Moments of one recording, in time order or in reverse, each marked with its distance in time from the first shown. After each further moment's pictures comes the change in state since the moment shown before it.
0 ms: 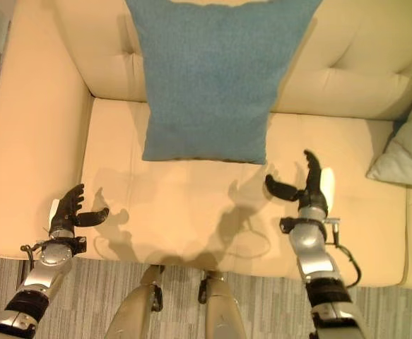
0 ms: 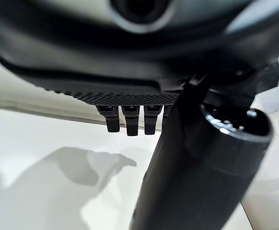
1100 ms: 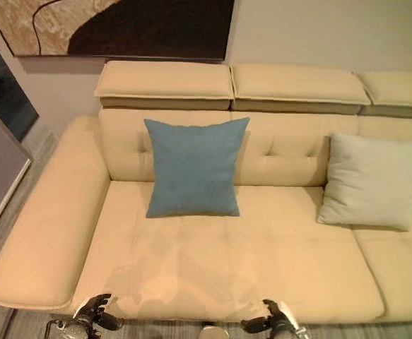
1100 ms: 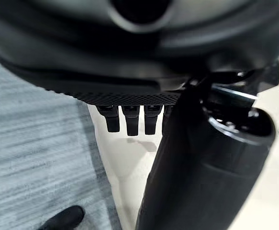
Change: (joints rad) left arm 0.141 -0.199 -0.100 0.550 0.278 0.044 -0.144; right arm 0.183 0.236 0.186 0.706 -0.178 0.018 0.200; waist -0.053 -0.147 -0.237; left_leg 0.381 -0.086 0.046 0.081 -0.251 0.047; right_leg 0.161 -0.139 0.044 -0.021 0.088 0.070
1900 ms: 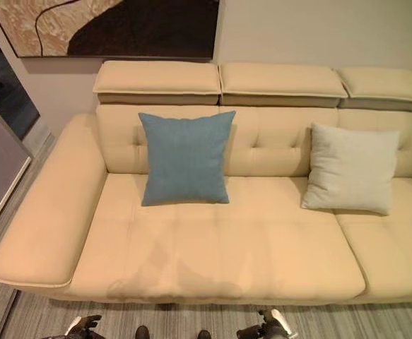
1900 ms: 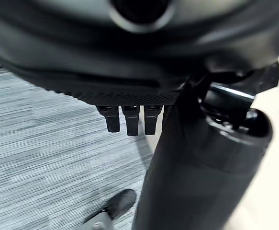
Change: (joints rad) left arm 0.064 0.011 0.011 0.035 0.012 0.023 0.024; right arm -0.008 0.007 0.021 0.065 -0.029 0.026 -0.005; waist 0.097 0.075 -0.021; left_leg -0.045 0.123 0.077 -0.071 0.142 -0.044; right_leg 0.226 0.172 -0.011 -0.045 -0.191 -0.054
